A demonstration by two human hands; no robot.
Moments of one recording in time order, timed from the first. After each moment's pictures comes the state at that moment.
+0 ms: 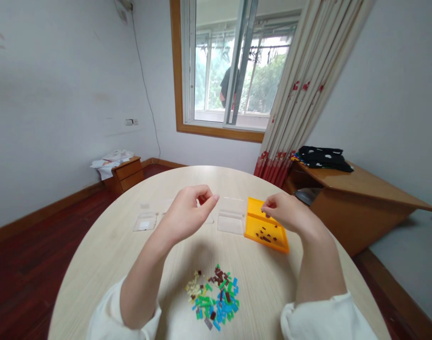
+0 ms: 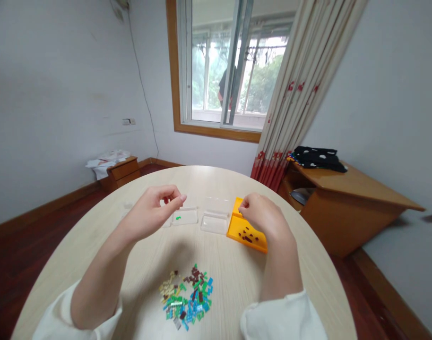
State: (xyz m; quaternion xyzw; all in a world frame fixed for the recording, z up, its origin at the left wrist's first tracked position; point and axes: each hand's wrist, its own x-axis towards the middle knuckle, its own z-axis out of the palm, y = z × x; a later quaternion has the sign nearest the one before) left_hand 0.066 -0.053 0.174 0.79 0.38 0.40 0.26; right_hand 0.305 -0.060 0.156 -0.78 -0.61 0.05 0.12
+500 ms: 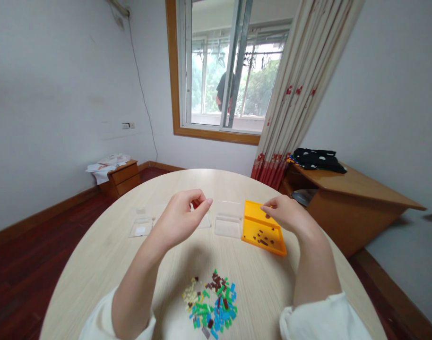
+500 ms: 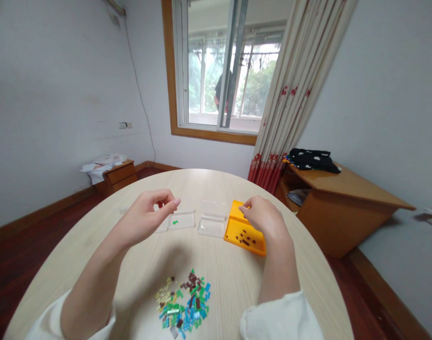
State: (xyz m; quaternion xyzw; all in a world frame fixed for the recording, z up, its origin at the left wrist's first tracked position) left_hand 0.063 -0.049 0.172 0.80 0.38 0.40 0.25; right_hand 0.323 -0.052 0.147 -0.80 -0.58 0.05 0.14
